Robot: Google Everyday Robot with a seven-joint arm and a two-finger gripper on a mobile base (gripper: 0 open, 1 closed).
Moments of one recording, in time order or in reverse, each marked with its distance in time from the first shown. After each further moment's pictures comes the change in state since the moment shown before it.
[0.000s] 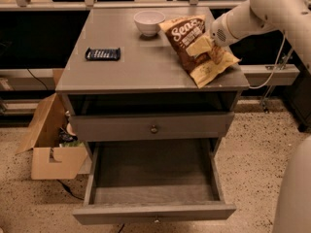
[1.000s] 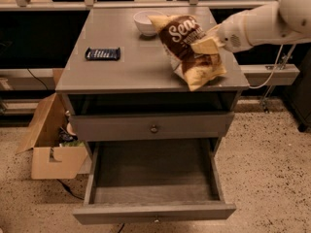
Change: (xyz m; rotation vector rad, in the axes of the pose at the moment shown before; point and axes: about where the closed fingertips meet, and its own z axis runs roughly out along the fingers) arm -0.017 0.066 -0.061 -0.118 -0.210 -0.135
